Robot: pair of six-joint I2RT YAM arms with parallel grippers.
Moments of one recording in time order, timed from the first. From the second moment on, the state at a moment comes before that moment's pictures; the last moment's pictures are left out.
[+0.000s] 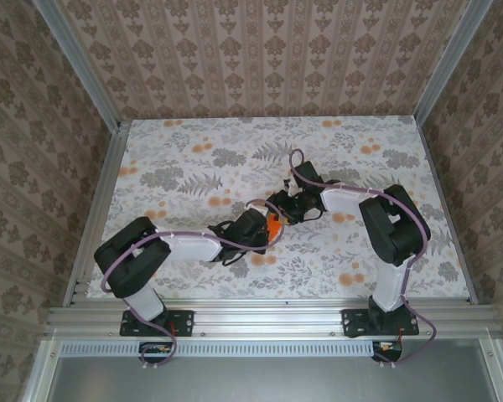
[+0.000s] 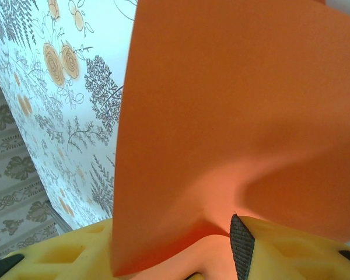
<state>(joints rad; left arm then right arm) -0.98 1.66 0.73 0.06 -0.10 -0.54 0.44 1.87 1.07 -0.23 -0.59 0.84</state>
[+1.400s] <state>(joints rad) -0.97 1.66 0.70 0.10 -0.16 -0.30 0.51 1.87 1.07 -0.23 -0.50 1.21</state>
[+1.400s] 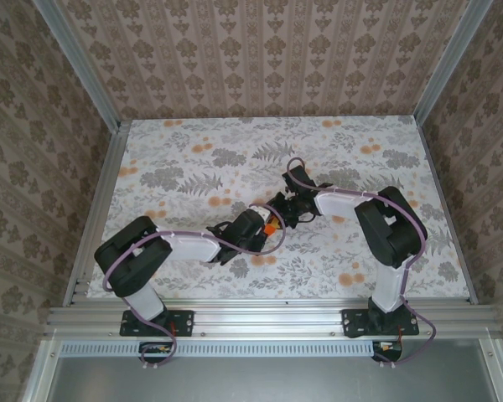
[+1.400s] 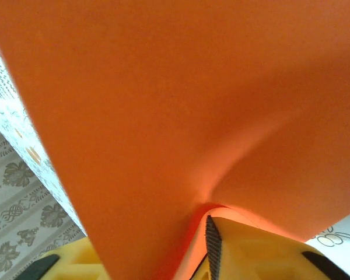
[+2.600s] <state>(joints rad) -0.89 1.61 0.56 0.27 0.02 -0.46 0.49 1.87 1.07 -0.24 -0.50 1.21</state>
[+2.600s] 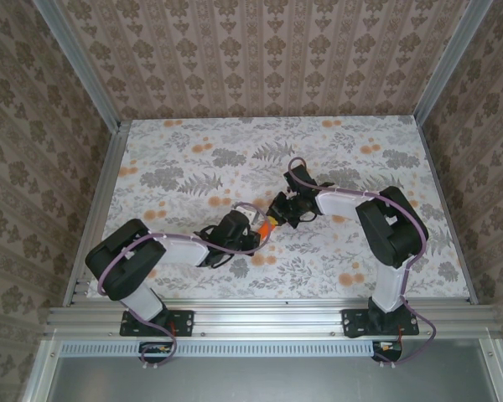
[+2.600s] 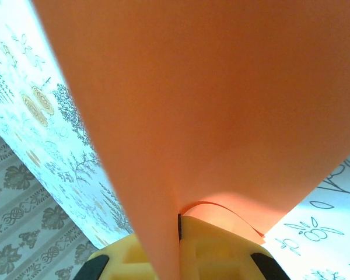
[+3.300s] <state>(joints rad) -0.88 1.60 0.53 0.31 0.08 -0.51 0.46 1.87 1.05 -0.21 -0.52 1.21</state>
